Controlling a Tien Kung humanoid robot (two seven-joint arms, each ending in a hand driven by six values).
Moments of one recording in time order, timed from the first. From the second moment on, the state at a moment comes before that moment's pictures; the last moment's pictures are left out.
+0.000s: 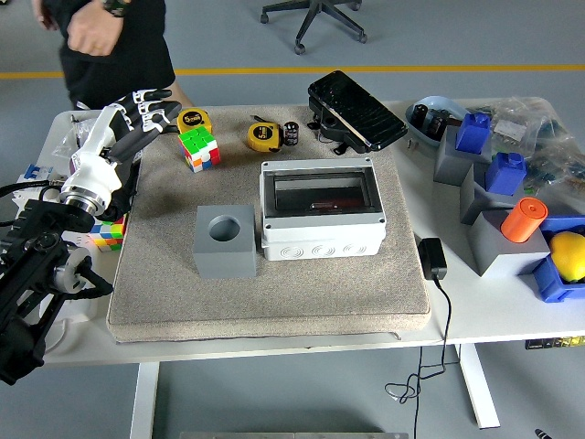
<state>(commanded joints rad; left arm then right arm) -0.36 0.28 -1.18 -1.31 0.91 0.17 -0.10 0.15 -0.21 0.33 0.30 0.31 -0.23 0.03</state>
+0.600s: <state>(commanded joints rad) -0.36 0.29 -1.24 -1.33 0.92 0.16 -0.09 0.17 -0.21 0.32 0.30 0.32 -0.22 0.02</state>
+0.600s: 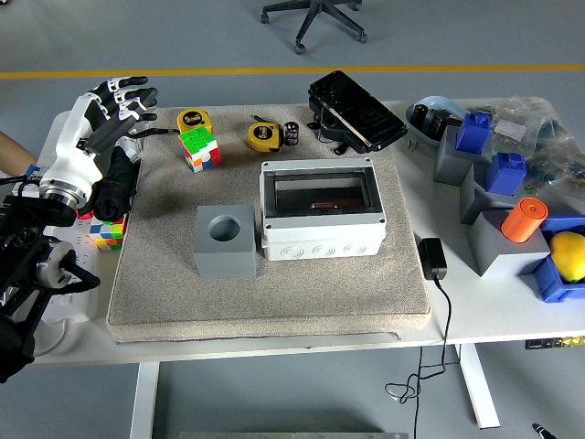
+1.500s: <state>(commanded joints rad) -0.35 0.28 -1.24 -1.33 0.93 0.14 -0.04 0.15 -0.21 0.35 0.30 0.30 -0.21 0.02</state>
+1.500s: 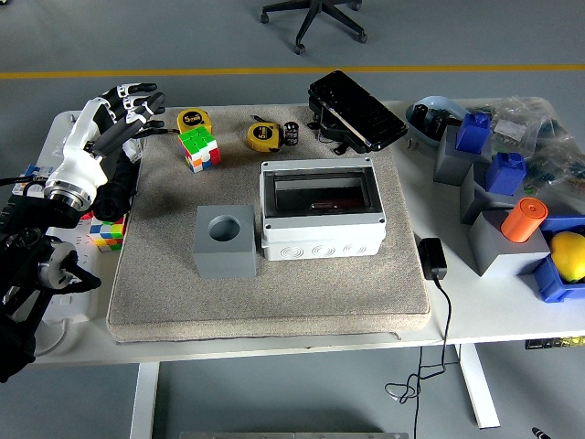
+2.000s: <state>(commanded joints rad) -0.35 0.28 -1.22 -1.33 0.93 0.14 -0.04 0.14 -0.20 0.36 0.30 0.30 -0.21 0.02</state>
